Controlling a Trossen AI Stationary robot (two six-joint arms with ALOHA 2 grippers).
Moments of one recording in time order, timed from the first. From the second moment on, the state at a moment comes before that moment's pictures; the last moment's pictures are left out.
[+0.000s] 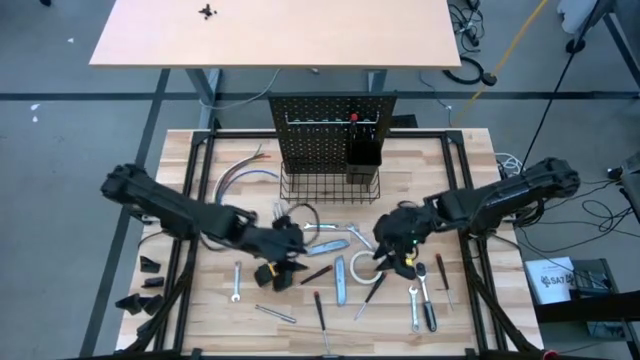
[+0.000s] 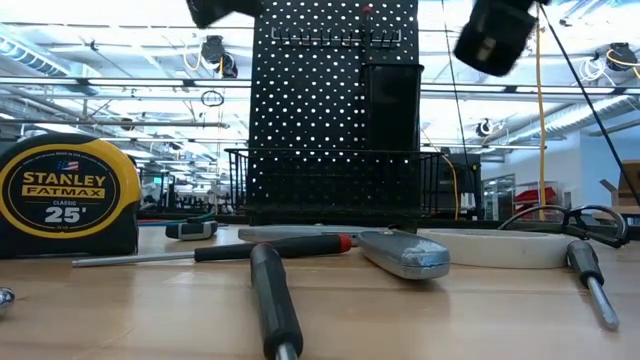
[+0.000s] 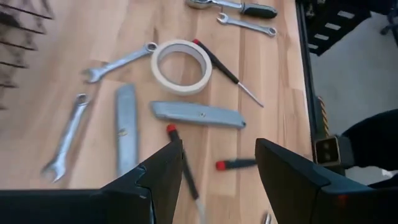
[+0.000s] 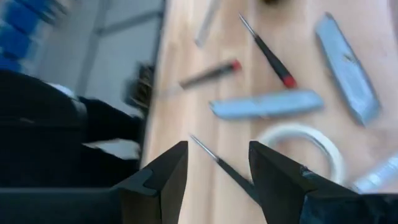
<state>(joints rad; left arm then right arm) -0.37 1.49 1.23 -0.53 -0.11 -0.49 0.28 1.26 0.97 -0.48 -0.25 0.48</state>
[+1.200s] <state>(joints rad) -0.38 1.97 1.23 -0.41 -0.18 -0.52 0.41 1.25 0.93 -0.54 0.30 0.61</state>
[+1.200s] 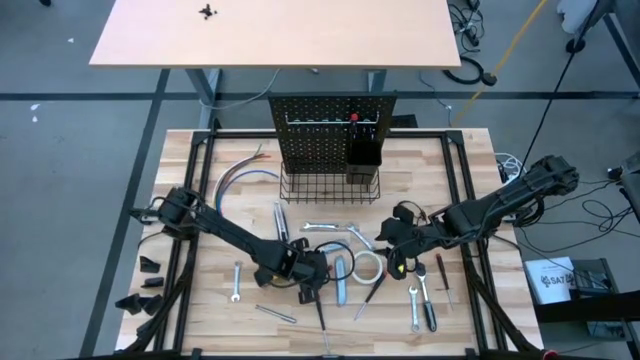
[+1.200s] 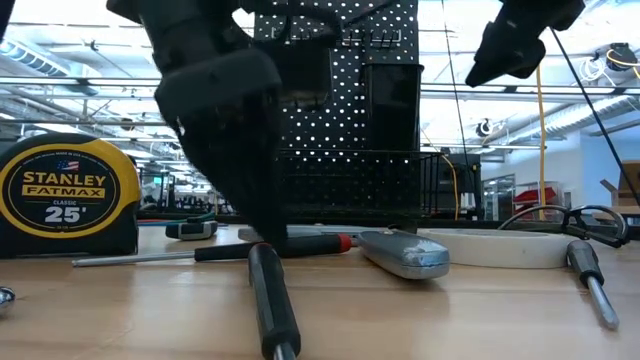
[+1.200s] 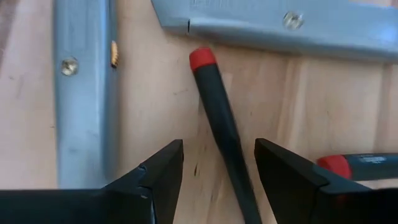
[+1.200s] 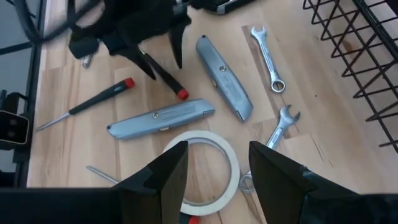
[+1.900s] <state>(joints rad) -0.39 2.00 1.23 -0.36 -0.19 -0.46 0.41 1.24 0.93 -0.54 0.34 0.67</state>
